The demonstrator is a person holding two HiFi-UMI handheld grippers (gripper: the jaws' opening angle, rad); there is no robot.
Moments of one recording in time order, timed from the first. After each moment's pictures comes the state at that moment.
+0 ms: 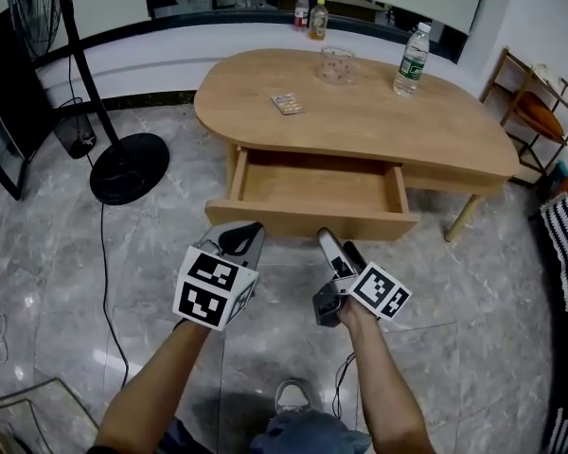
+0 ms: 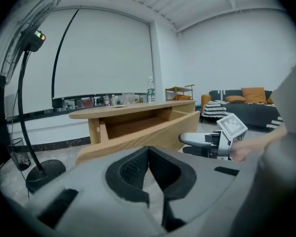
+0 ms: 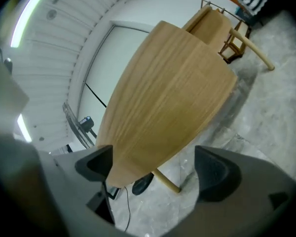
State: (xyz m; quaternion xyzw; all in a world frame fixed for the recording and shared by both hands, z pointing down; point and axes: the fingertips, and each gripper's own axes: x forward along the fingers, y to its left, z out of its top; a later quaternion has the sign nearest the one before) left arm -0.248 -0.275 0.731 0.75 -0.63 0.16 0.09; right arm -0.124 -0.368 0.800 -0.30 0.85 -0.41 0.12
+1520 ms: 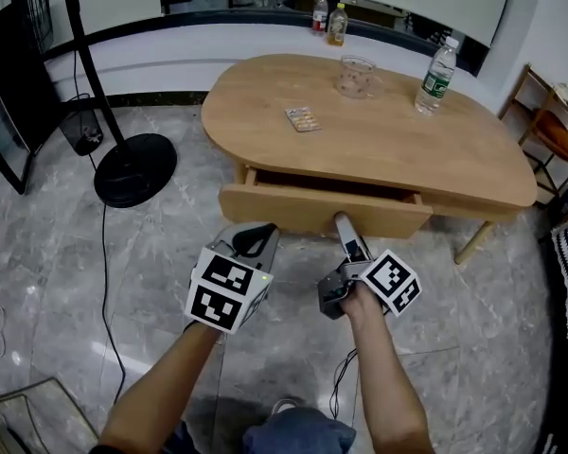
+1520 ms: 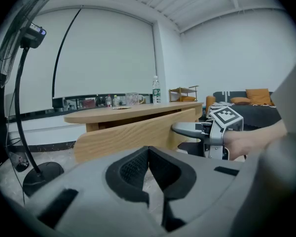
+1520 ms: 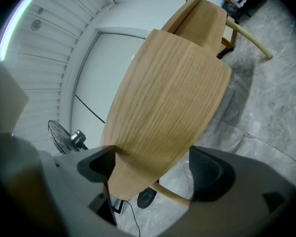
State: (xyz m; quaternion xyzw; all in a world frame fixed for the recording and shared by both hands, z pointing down) left arm -0.268 -0.326 0.730 0.75 -0.64 0.15 0.09; right arm -0.157 -0.438 0.778 -0.32 0.82 -0.46 0.15
